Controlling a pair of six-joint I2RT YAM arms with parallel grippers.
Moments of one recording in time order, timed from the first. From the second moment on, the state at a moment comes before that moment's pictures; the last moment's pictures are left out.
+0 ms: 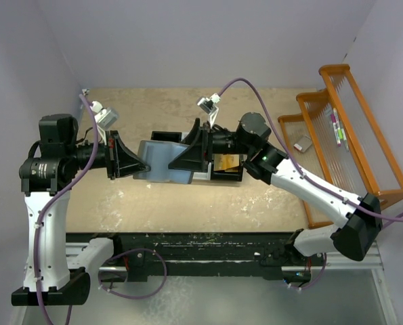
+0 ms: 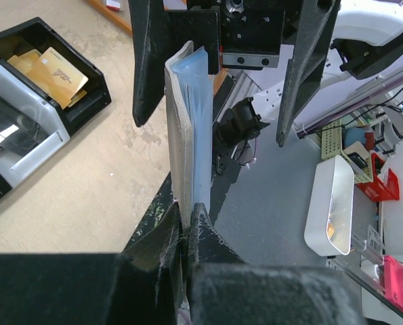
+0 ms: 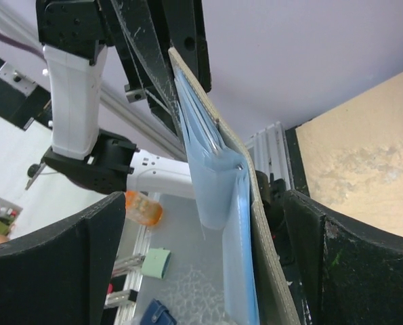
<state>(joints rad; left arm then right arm) 0.02 0.98 1.47 -1.16 1.23 0.05 0.81 1.35 1.18 0.33 -0.79 0.83</state>
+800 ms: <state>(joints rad) 0.03 1.00 1.49 -1.17 1.28 0.00 0.86 1.36 1.28 0.13 -0.53 0.69</state>
